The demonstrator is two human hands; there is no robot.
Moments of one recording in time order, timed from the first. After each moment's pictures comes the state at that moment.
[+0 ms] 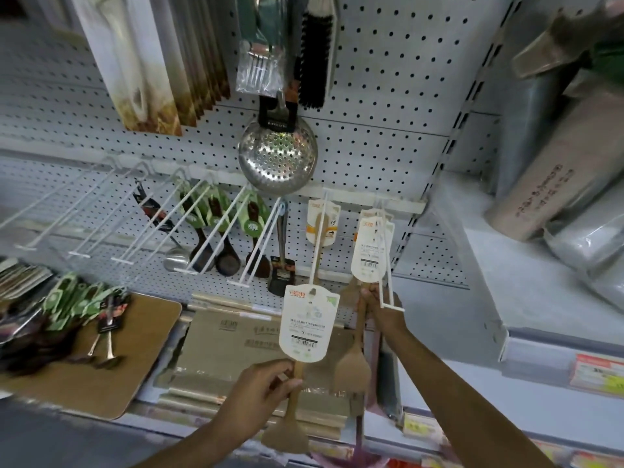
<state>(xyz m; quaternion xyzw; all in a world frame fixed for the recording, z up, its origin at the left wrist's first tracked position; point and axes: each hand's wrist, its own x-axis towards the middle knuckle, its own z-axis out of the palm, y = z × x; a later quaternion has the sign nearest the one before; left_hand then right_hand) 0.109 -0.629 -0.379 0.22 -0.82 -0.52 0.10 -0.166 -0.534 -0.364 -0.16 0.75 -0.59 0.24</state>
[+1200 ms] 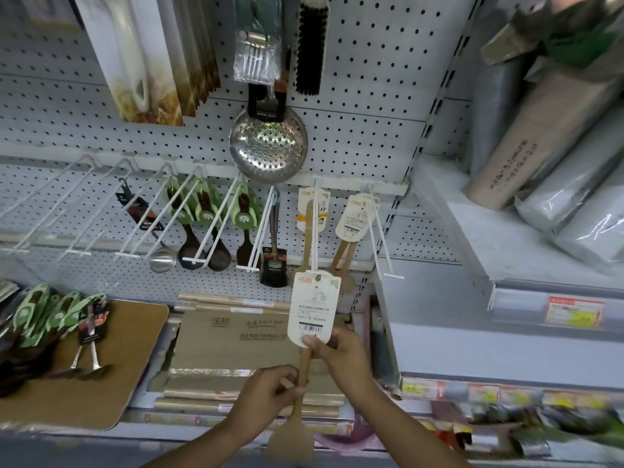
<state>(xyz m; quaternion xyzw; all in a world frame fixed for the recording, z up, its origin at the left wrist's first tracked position) 0.132 -0.626 -0.423 0.20 -0.80 -0.56 0.03 -0.003 -0.515 -0.366 -0.21 0.70 -0.61 0.31</state>
